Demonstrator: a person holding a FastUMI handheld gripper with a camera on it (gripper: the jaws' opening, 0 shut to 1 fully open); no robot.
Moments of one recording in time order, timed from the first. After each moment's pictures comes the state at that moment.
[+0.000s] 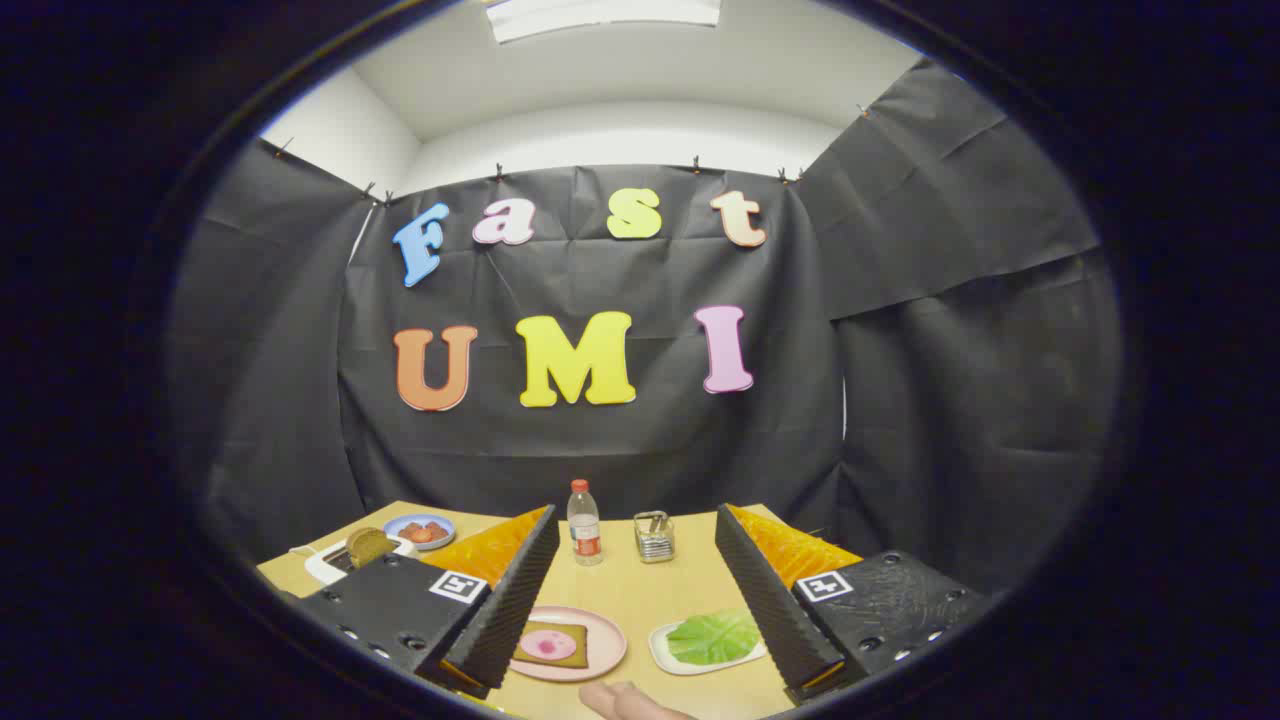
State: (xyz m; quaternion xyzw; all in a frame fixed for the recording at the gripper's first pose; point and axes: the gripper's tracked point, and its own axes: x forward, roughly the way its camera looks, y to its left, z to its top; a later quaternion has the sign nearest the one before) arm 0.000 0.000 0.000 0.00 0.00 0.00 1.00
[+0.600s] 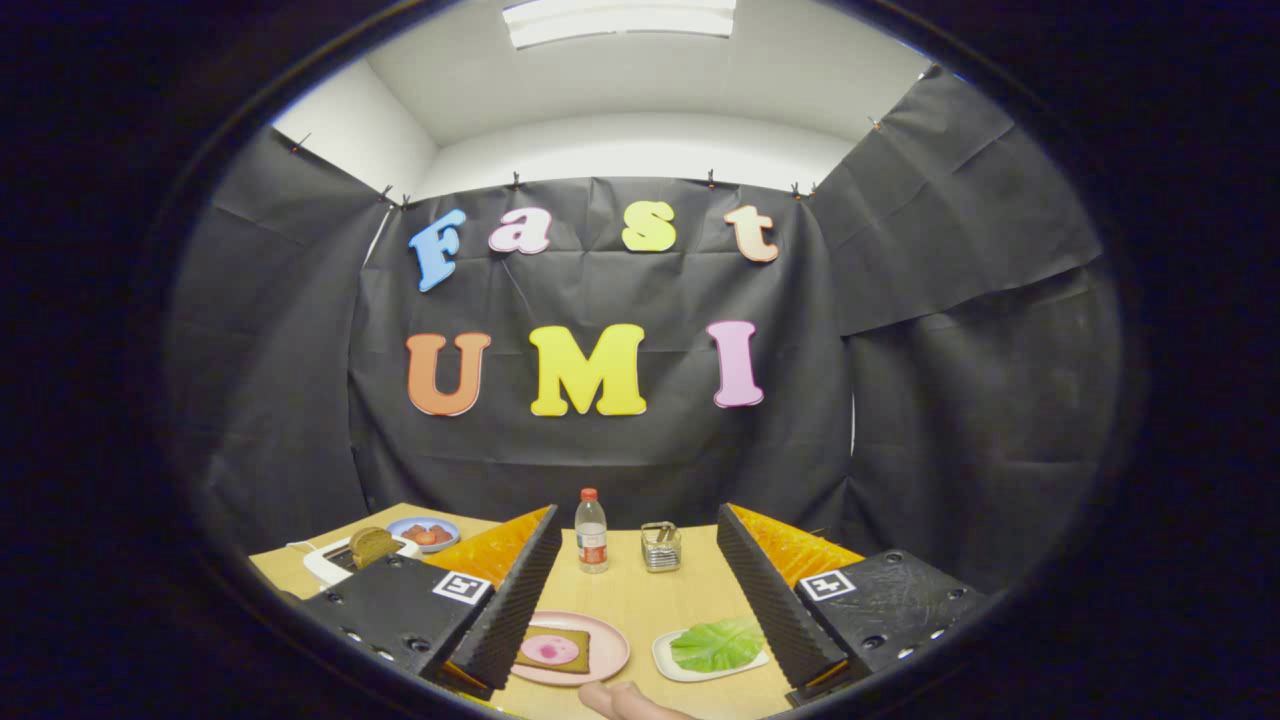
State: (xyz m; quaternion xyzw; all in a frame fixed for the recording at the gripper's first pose) arm -0.003 0.010 0.003 -0.02 -0.03 0.02 1.00
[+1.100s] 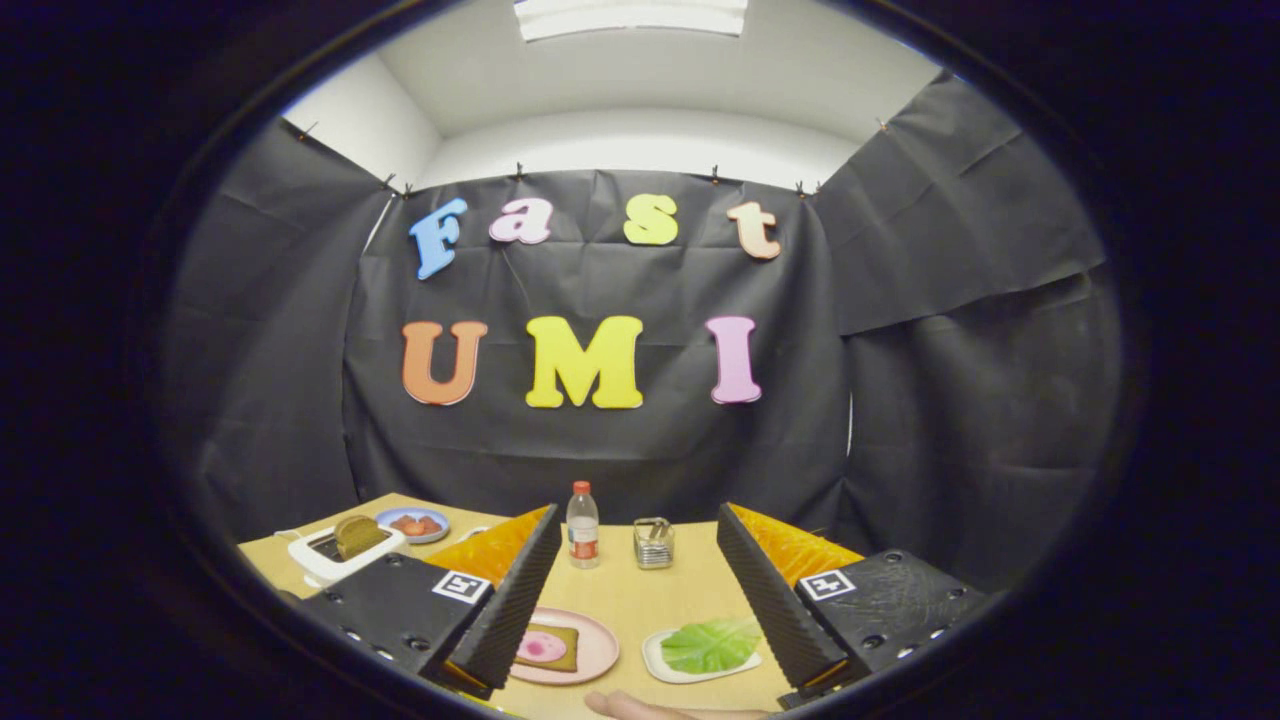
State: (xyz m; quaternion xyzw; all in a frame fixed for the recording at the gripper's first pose) arm 0.011 0.005 -0.001 -0.02 -0.04 0.02 1.00
